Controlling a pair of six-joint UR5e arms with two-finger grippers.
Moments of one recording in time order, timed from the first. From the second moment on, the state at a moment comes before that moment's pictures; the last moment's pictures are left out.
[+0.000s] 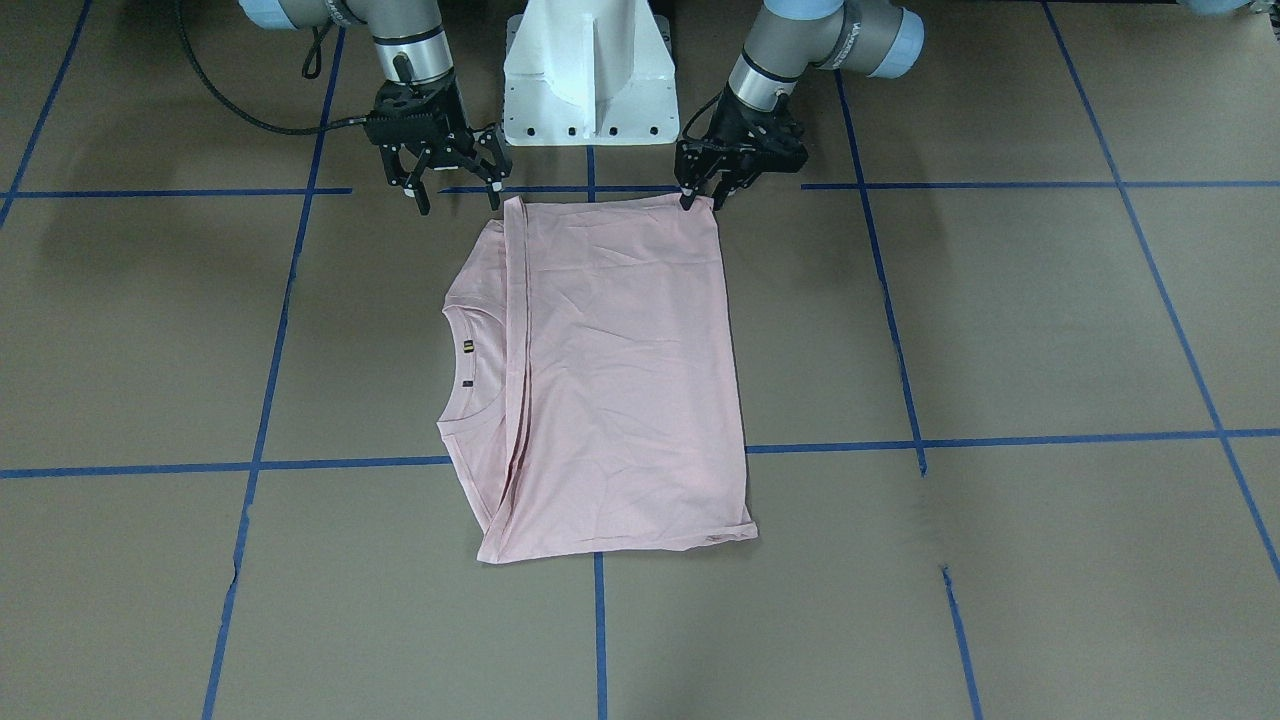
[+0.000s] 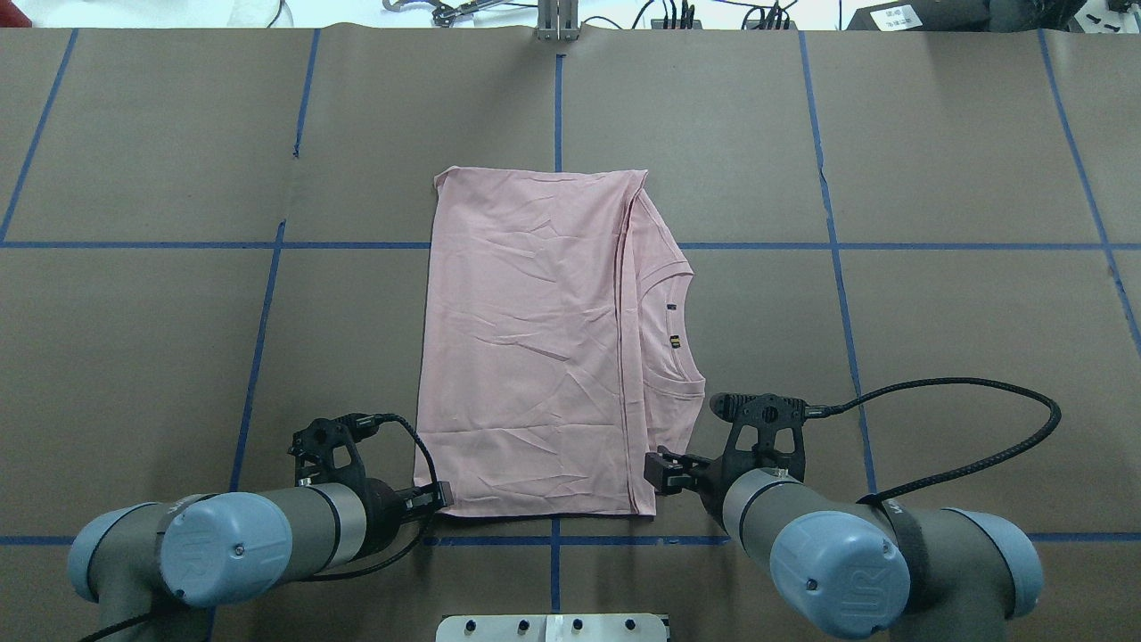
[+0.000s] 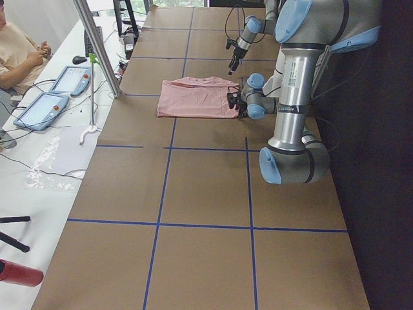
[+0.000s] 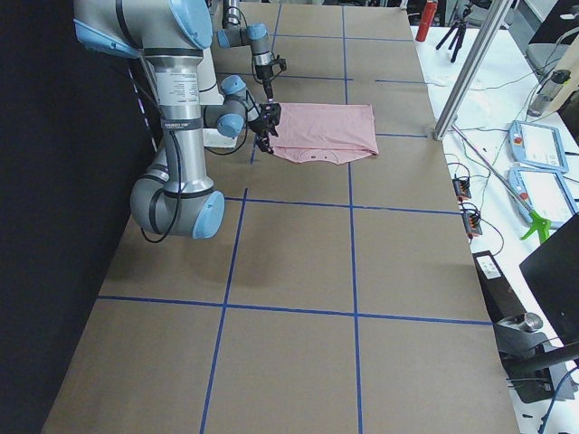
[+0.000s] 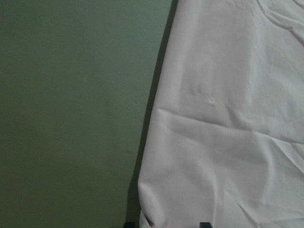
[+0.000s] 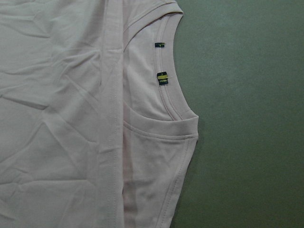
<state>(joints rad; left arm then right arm) -0.17 -1.78 -1.92 -2.11 -1.52 -1.72 0.13 -1.37 2.07 -1.36 1.26 1.53</state>
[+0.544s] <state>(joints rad) -0.16 -1.78 -1.92 -2.11 -1.52 -1.72 0.13 -1.36 2.07 -1.36 1.26 1.54</state>
